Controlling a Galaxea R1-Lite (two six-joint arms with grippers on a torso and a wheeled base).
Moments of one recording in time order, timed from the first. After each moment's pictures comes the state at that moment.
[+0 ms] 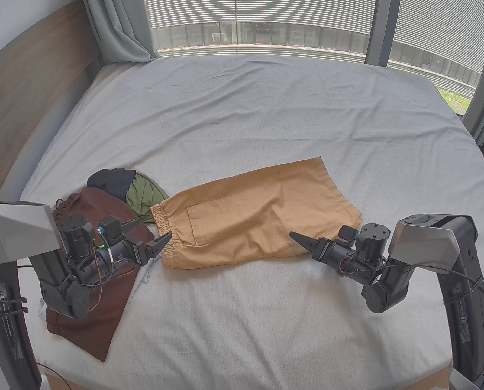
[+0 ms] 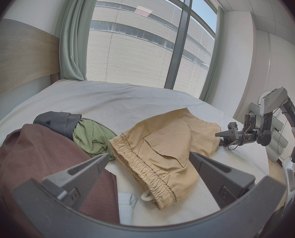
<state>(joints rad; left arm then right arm) -0.10 2.27 -0.56 -1.55 -0.40 0.00 0.31 2.61 -0.94 -1.50 0.37 0.66</state>
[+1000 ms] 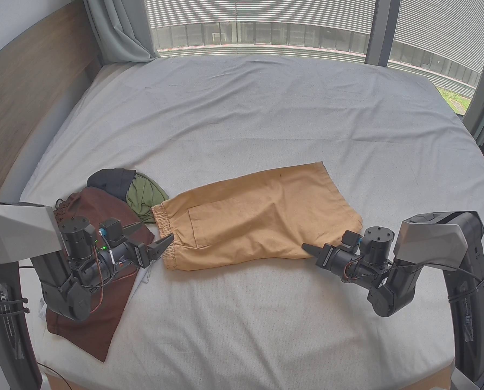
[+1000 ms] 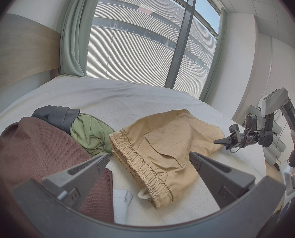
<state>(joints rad) -0.11 2.27 -0.55 -1.55 -0.40 -0.03 0.31 2.56 -0.85 -1.50 0.37 0.65</state>
